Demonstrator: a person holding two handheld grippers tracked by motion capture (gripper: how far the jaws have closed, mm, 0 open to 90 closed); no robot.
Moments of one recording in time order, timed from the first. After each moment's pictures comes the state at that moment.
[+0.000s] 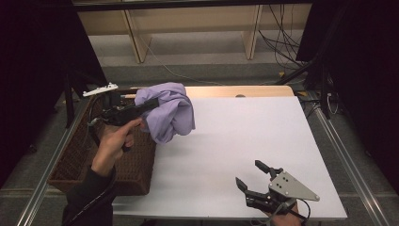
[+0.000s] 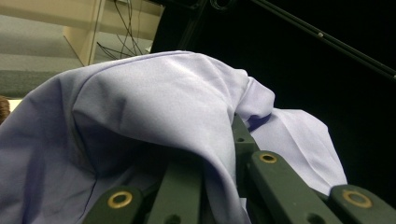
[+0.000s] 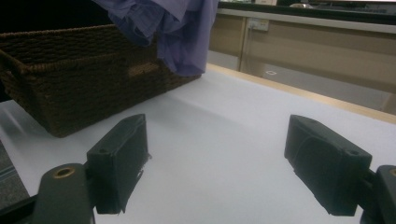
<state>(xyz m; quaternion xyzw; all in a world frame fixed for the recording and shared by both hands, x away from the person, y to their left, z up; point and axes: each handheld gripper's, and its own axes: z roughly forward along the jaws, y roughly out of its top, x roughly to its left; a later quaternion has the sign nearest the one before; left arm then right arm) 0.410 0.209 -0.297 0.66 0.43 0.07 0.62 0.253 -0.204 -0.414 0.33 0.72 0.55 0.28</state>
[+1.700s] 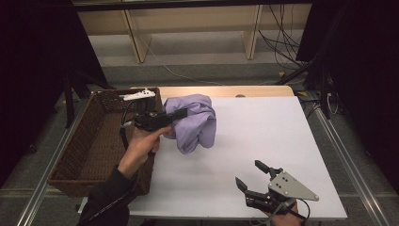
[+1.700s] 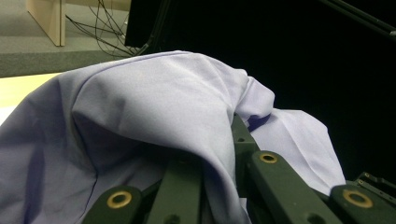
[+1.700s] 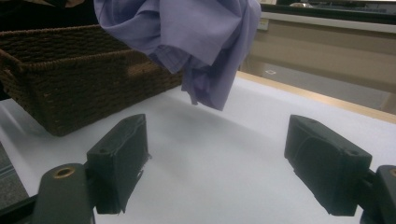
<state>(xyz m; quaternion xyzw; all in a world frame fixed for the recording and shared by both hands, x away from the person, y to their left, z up) 0.415 0.141 -0.318 0.70 0.40 0.04 0.58 0.253 -0.203 -0.415 0.33 0.72 0.55 0.28</state>
